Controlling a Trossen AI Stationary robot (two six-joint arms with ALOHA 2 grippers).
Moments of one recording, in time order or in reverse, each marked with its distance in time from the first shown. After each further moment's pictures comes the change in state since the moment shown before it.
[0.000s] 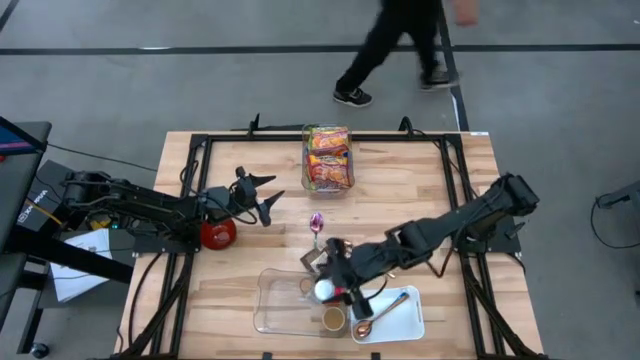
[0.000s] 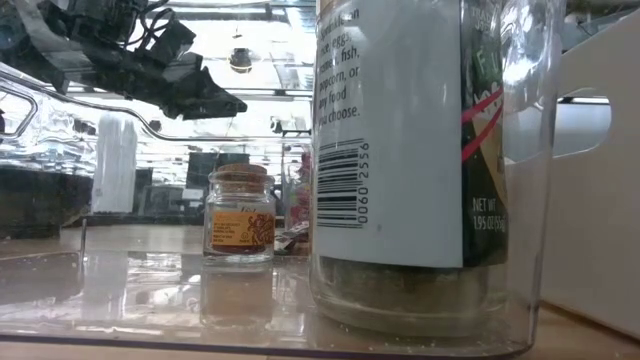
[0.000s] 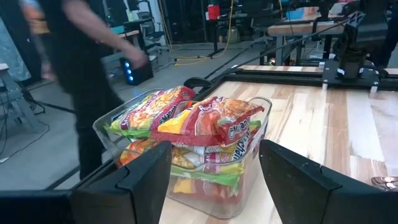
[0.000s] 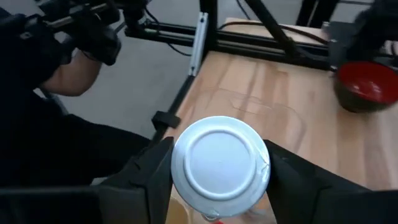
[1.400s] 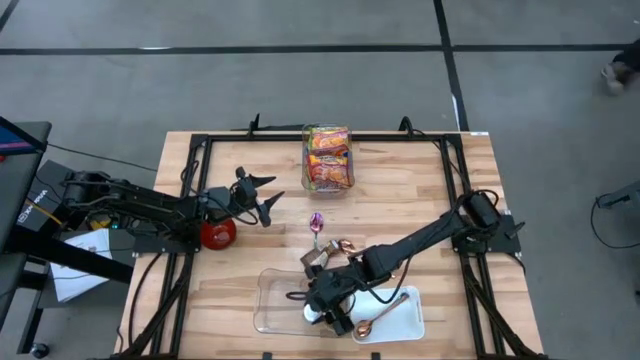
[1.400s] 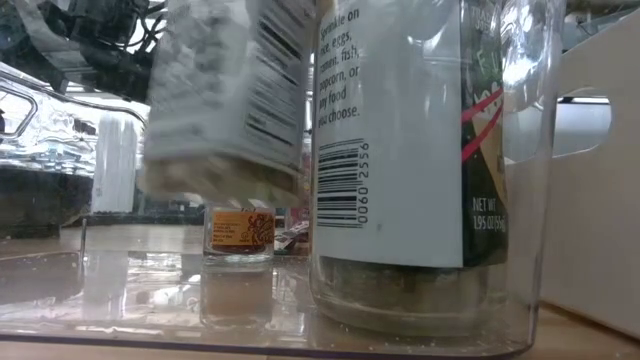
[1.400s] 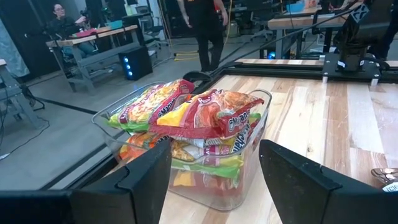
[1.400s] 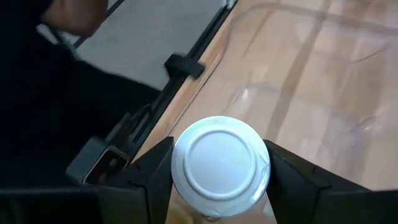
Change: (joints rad) left arm 0.000 -0.003 0.000 -0.031 0.001 -0.008; right arm -0.010 0.318 0.016 0.151 -0.168 -0.042
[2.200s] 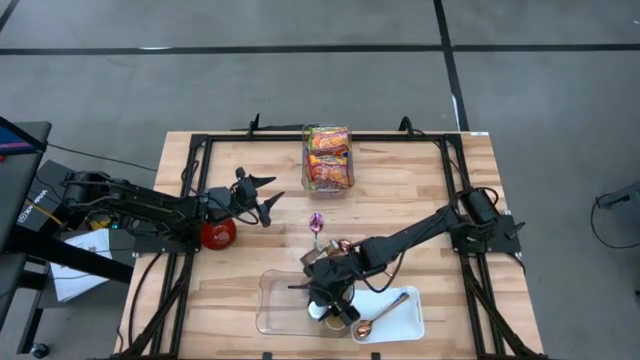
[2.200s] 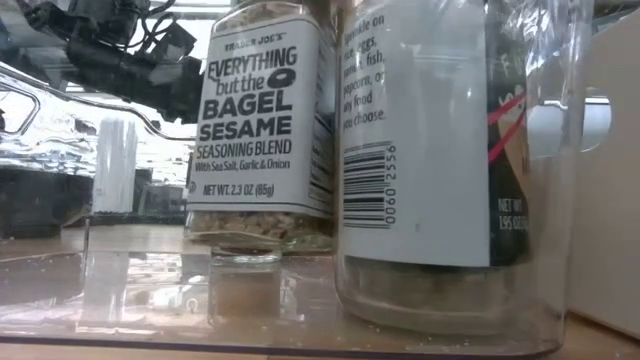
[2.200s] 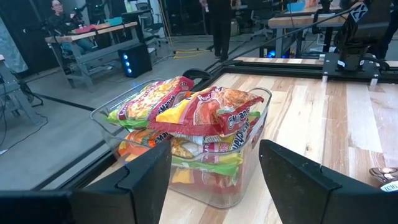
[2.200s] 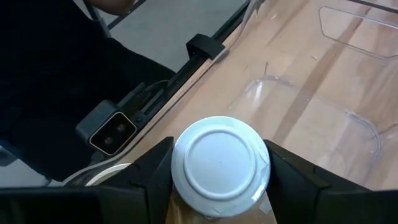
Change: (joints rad) left arm 0.000 0.000 0.000 -0.010 0.000 -0.018; right arm -0.054 -0.002 -0.070 0.030 -0.196 -0.160
